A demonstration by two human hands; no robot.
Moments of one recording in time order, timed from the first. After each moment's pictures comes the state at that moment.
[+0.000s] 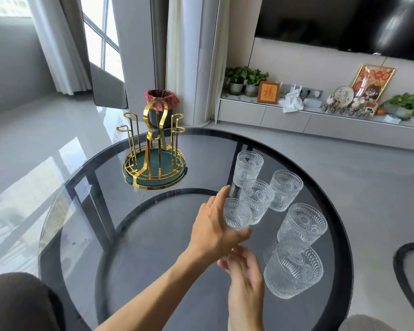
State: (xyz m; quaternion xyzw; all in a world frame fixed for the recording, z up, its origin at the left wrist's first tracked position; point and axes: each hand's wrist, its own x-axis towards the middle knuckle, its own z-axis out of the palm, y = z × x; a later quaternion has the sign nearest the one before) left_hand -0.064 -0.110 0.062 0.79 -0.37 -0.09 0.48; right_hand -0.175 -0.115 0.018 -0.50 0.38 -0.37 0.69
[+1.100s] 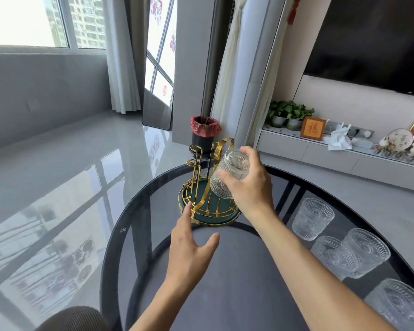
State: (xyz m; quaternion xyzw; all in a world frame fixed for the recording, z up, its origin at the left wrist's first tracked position) left_hand 0.063 0.001 0.051 0.79 -0.18 0.01 0.58; right_hand 0.071 -0.143 0.156 -0.85 0.19 -0.37 0.33
